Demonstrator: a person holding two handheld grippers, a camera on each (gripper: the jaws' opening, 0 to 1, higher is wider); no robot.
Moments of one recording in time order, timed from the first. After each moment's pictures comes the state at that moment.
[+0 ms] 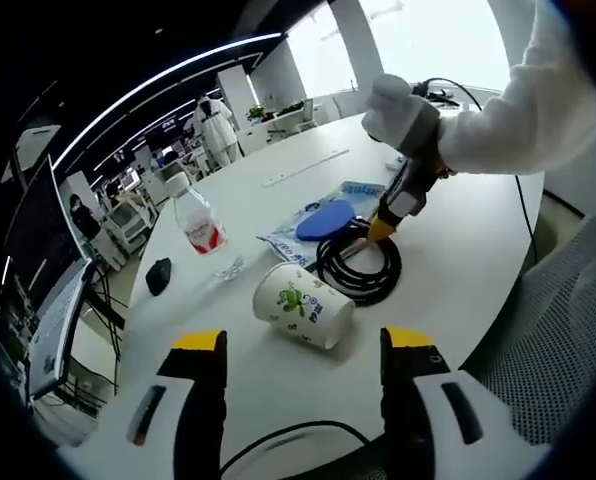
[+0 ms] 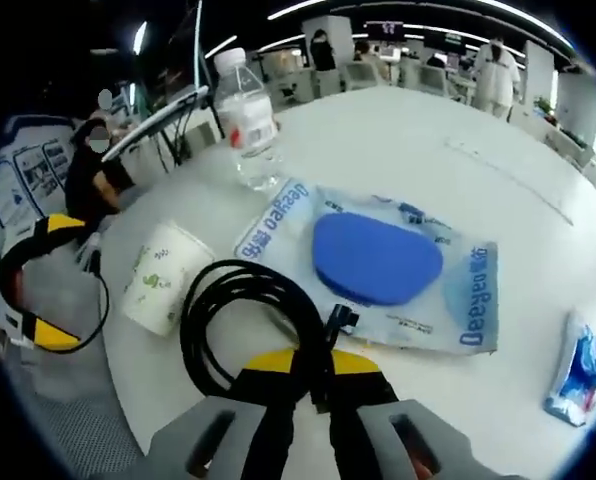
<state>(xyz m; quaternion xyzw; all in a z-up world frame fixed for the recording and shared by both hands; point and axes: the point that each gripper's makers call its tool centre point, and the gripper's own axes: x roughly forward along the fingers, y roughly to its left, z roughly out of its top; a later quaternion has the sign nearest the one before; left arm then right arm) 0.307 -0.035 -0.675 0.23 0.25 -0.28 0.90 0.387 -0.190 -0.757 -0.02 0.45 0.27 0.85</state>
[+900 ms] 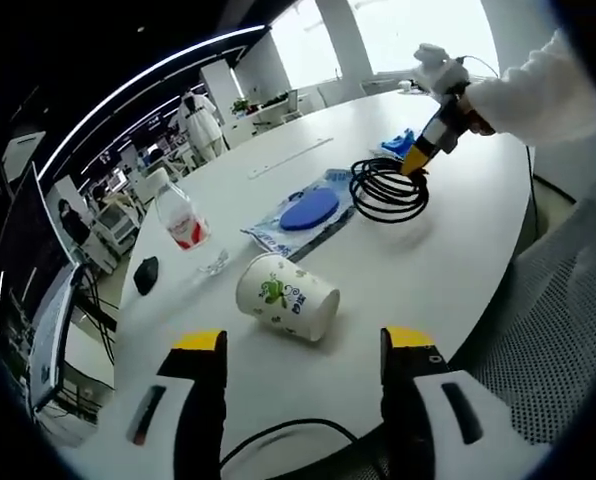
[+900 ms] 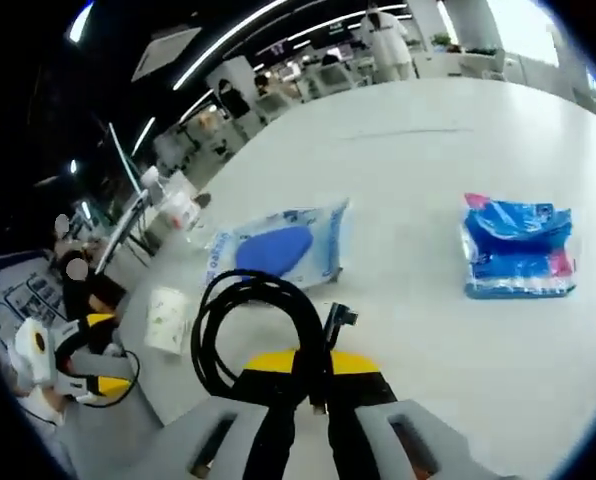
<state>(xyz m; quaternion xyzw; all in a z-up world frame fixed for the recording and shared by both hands) 0.300 -0.041 -0.687 0.25 0.27 -0.30 0.88 0.353 -0.313 -0.721 0.17 0.42 0.14 0.88</state>
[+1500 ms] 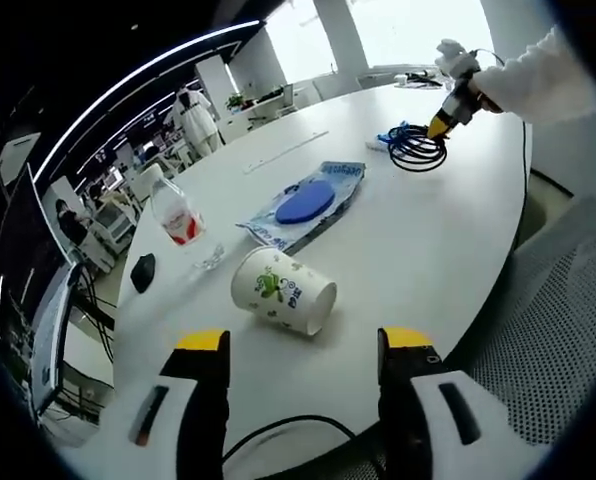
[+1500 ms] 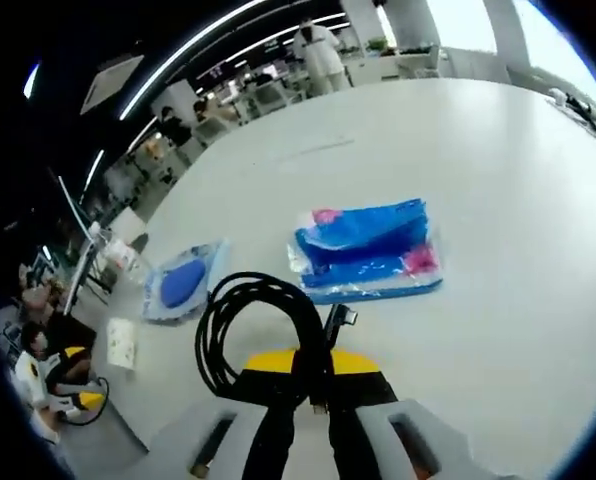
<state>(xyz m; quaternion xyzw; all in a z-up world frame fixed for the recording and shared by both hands) 0.299 -0.040 -0.693 0.26 0.28 -0.30 0.87 0.331 -0.428 -0.717 0.19 0.42 0.03 0.88</state>
